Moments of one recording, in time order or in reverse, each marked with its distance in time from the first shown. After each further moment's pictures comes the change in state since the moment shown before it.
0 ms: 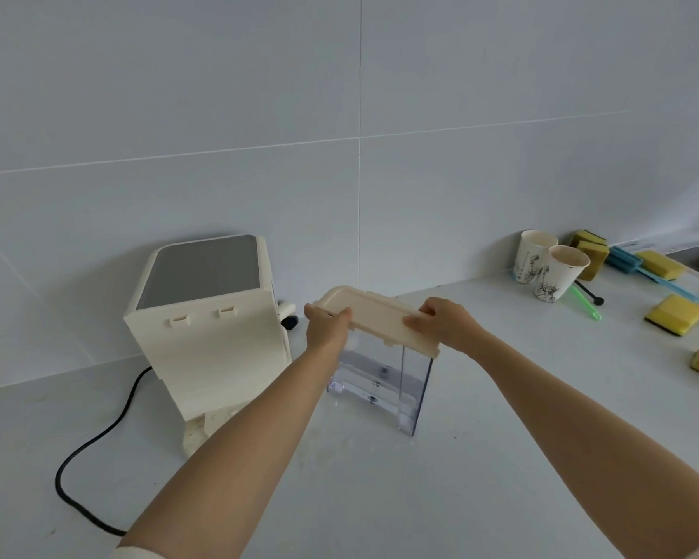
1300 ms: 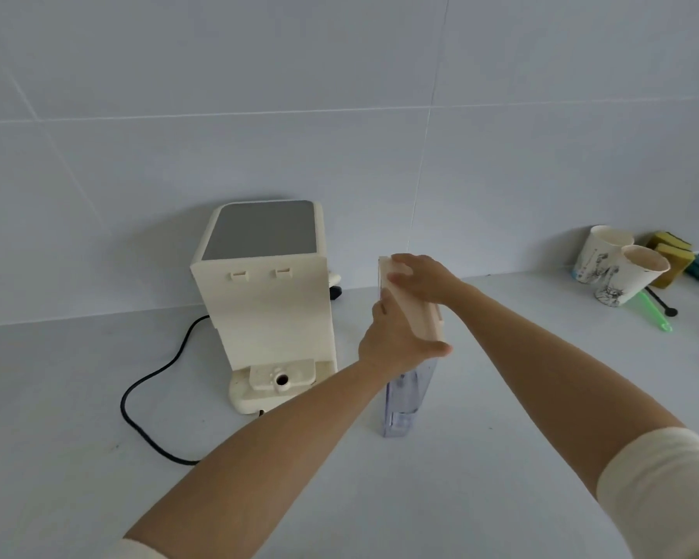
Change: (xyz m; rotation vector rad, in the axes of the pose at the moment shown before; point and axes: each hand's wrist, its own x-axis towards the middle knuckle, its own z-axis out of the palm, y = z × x) left_hand -0.030 -0.032 -0.004 0.608 -0.177 0.309; right_hand 0.037 -0.077 0.041 -0.177 -0.114 -0.205
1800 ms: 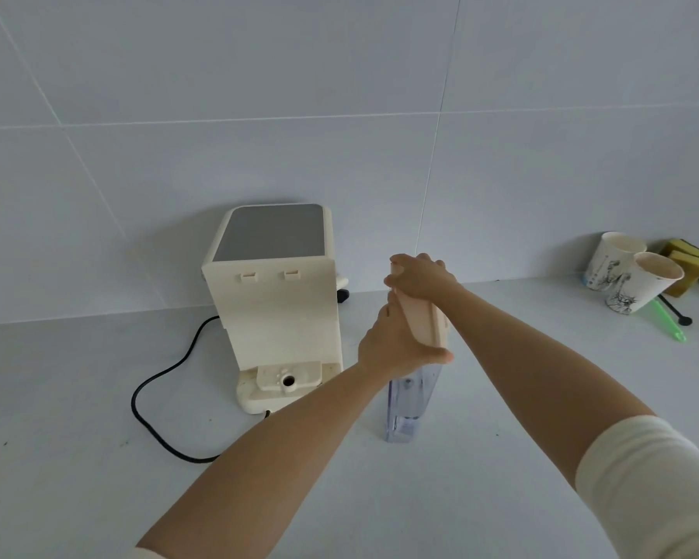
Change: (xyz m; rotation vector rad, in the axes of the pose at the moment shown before) left_hand -0.005 -0.002 -0.007 0.028 0.020 0.033; right_hand 0.007 -0.018 0.005 -0.107 0.014 0.097
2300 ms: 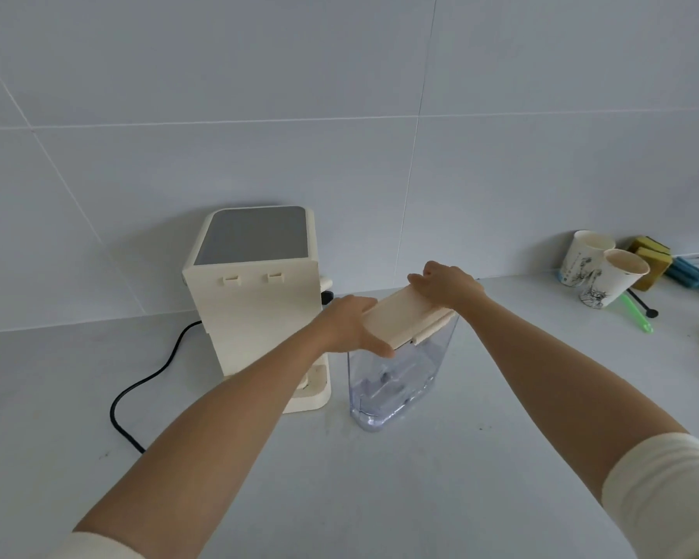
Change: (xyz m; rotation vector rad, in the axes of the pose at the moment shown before) left_hand 0.012 -0.015 -0.053 0.192 -0.224 0.093; right_hand -0.009 0.049 -0.014 -0.035 0.065 0.166
